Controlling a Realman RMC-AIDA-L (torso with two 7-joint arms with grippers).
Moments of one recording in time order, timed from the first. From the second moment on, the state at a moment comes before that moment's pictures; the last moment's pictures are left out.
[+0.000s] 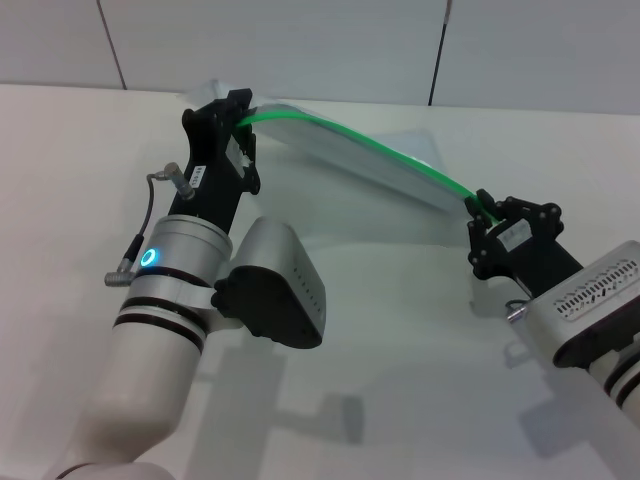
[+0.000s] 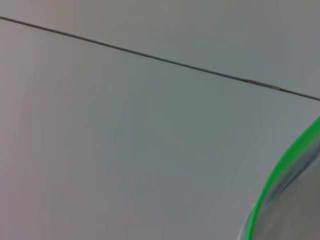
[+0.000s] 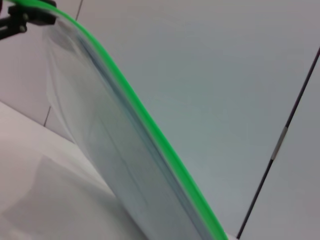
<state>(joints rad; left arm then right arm) -0.50 -2.02 2.82 0.96 1.41 -1.23 -1.20 0.49 2.02 -2.74 -0.52 -1.97 0.85 2.69</state>
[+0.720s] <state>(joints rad) -0.50 -2.02 2.82 0.96 1.41 -1.23 -1.20 0.50 2.02 -2.74 -0.48 -1.93 0.82 2.70</state>
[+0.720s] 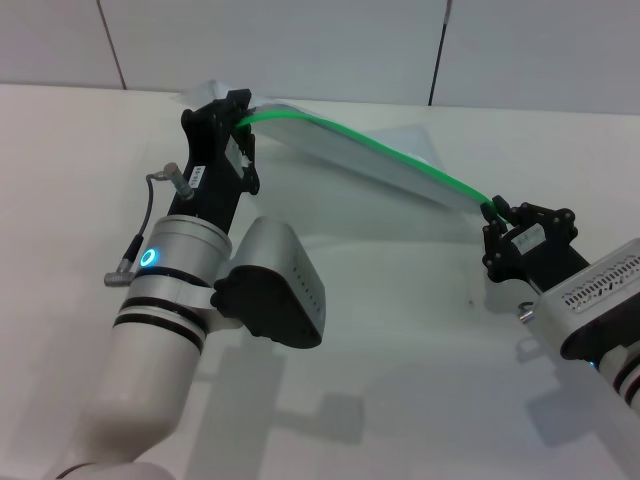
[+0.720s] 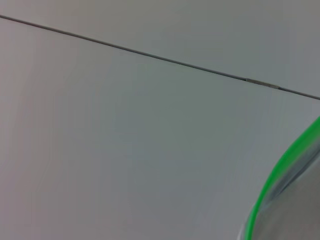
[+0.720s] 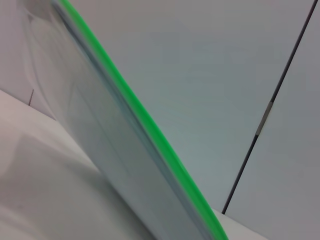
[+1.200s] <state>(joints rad) -0.50 -2.02 2.82 0.96 1.41 -1.23 -1.20 0.50 2.02 -2.74 -0.47 -1.91 0.82 2.70</state>
